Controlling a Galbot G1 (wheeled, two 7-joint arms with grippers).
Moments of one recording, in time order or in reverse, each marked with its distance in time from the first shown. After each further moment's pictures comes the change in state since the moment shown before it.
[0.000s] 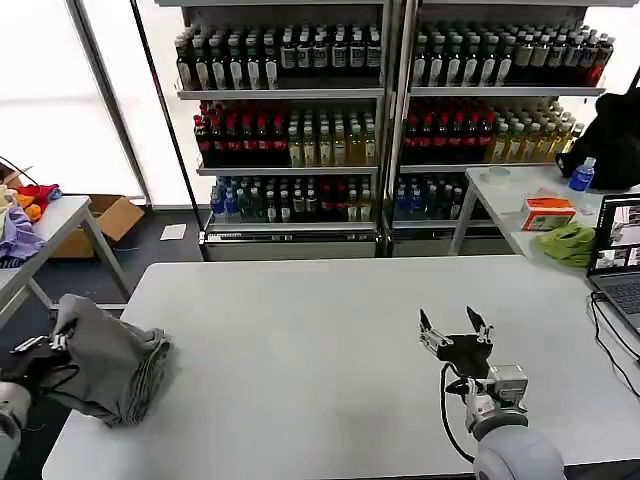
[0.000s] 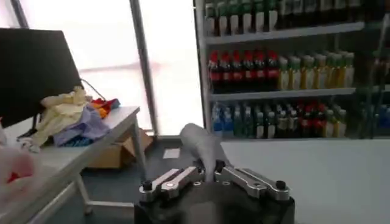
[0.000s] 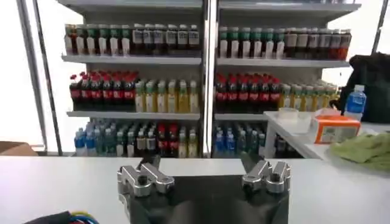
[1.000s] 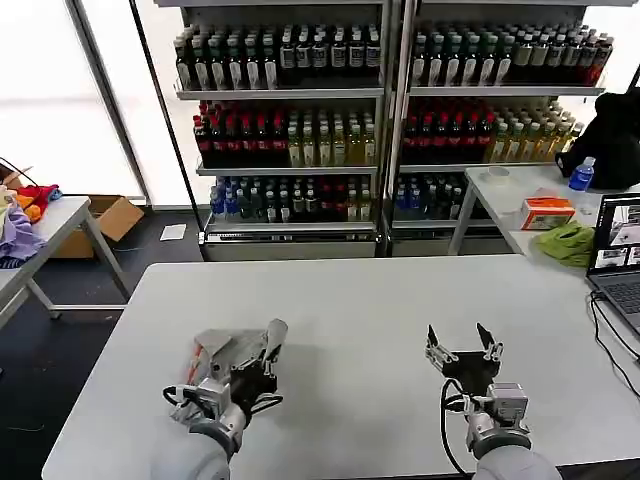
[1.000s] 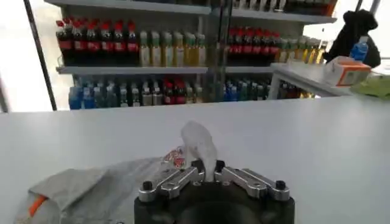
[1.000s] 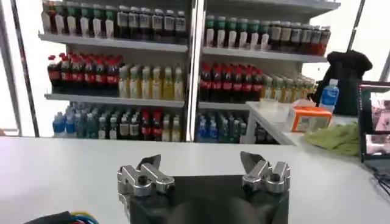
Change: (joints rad) left arm -0.193 -0.289 0.768 -0.091 0.275 0.054 -0.182; right arm -0.076 0.049 -0.002 0.040 -0.103 -0.045 0.026
